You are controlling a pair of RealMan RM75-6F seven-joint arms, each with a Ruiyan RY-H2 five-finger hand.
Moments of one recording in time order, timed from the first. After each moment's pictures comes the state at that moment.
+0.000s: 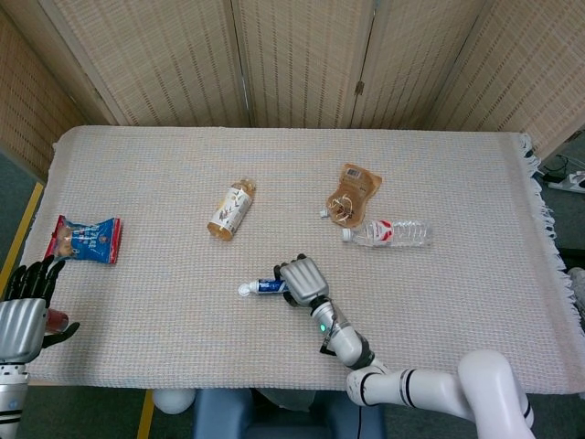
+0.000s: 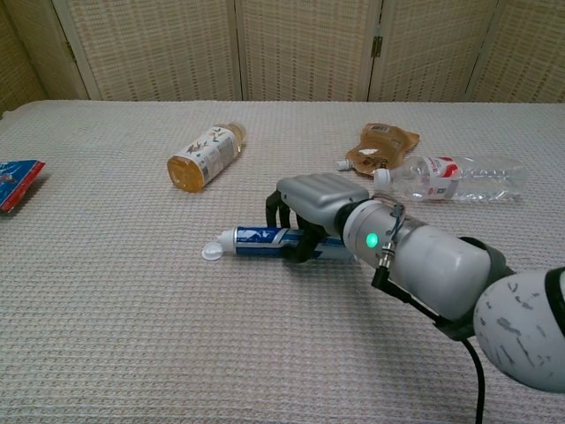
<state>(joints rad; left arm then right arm) -0.13 -1.16 -0.08 -1.60 1.43 1.47 0.15 0.89 -1.95 0.24 -1.23 -0.96 0.92 -0.55</state>
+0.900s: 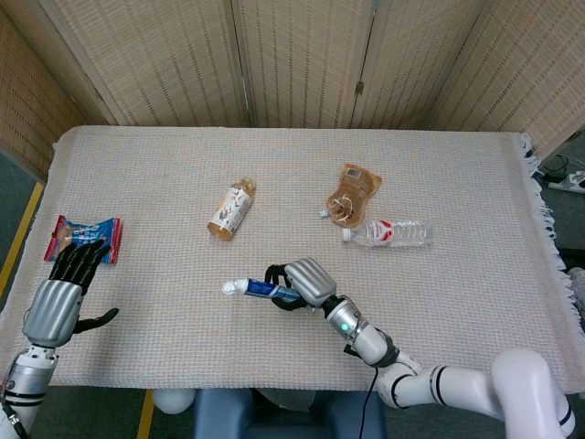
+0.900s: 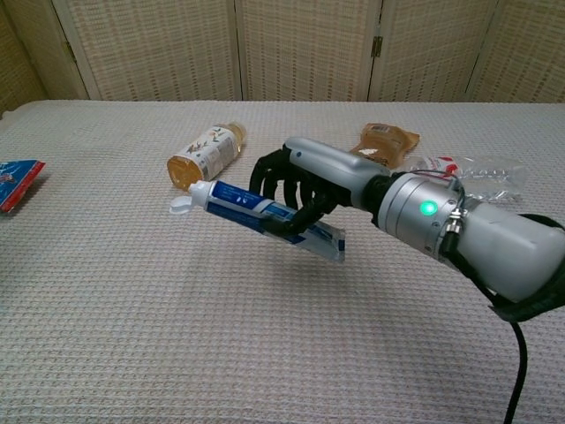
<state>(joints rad) -0.25 -1.18 -0.09 -1.58 1.63 1.47 -0.03 0.82 -1.79 0.18 -1.30 -1.40 0.96 0.22</state>
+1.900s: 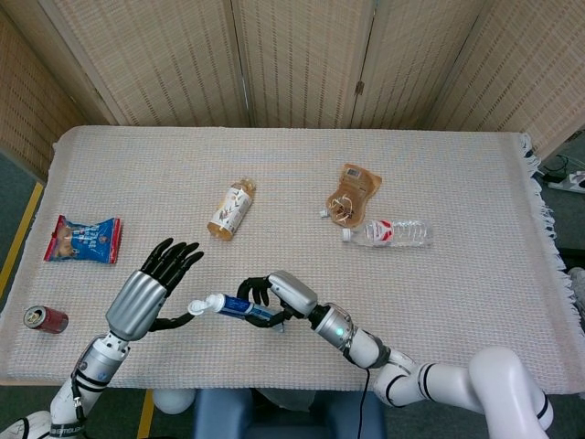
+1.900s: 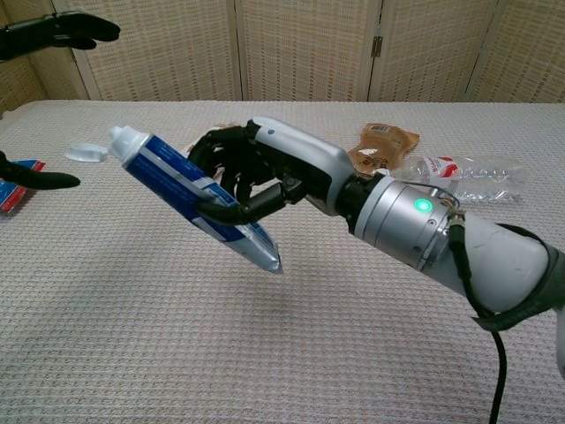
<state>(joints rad) -0.42 -1.30 -0.10 -1.70 1.74 1.37 0.04 0.87 -1.87 0.12 -1.16 -1.63 1.11 0.83</state>
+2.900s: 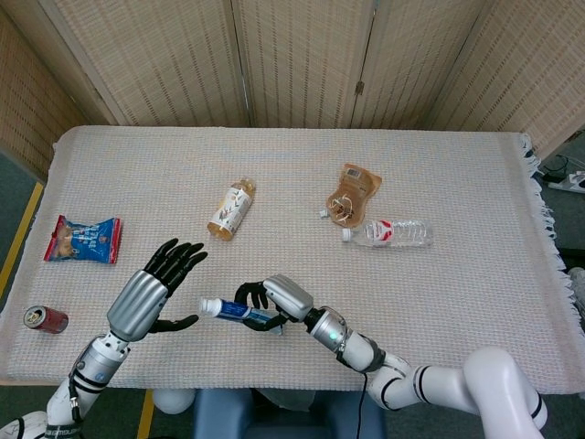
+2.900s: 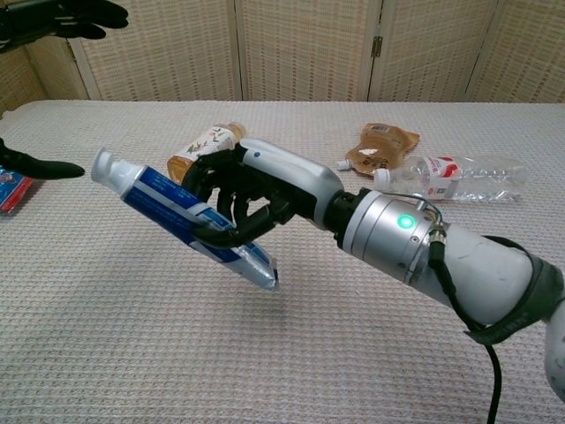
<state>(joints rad) -0.45 -1.23 -0.08 -1.78 1.71 1.35 -0.04 0.88 -1.89 0.11 -1.16 -1.59 1.08 0.72</state>
